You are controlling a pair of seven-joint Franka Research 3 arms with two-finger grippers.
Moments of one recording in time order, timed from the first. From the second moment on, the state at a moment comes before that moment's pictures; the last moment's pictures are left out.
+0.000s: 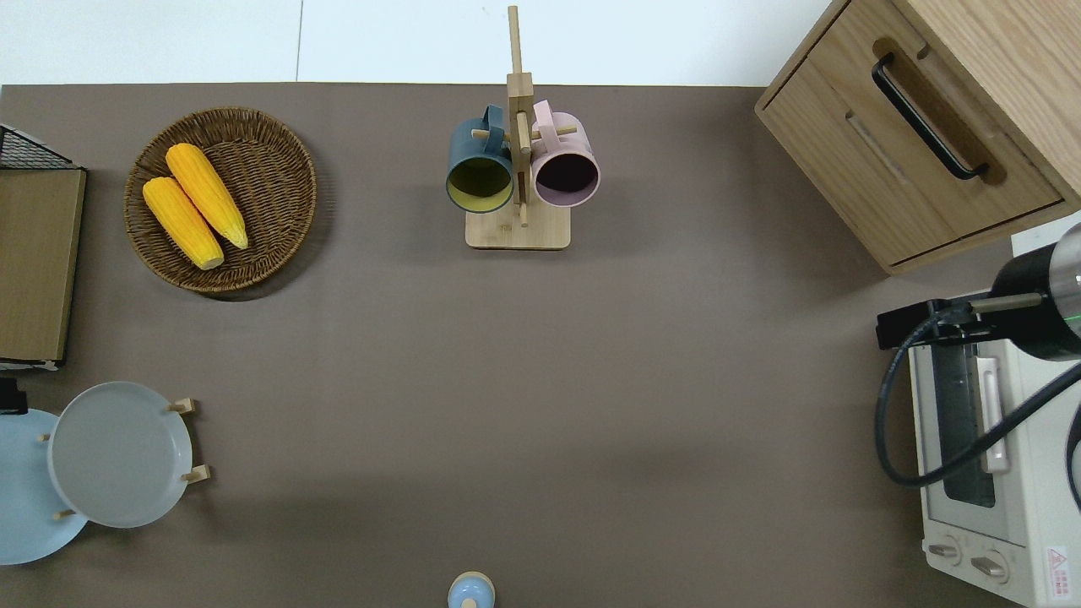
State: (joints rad) left arm -0.07 -0.24 0.23 -1.87 0.15 1.64 -0.03; right arm -0.02 -0.02 0.11 -1.50 -0.01 1.43 0.05
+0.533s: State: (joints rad) left arm -0.07 -0.29 0.28 -2.09 0.16 1.74 -0.03; right arm -0.02 -0.02 0.11 -1.50 -0.01 1.43 0.05
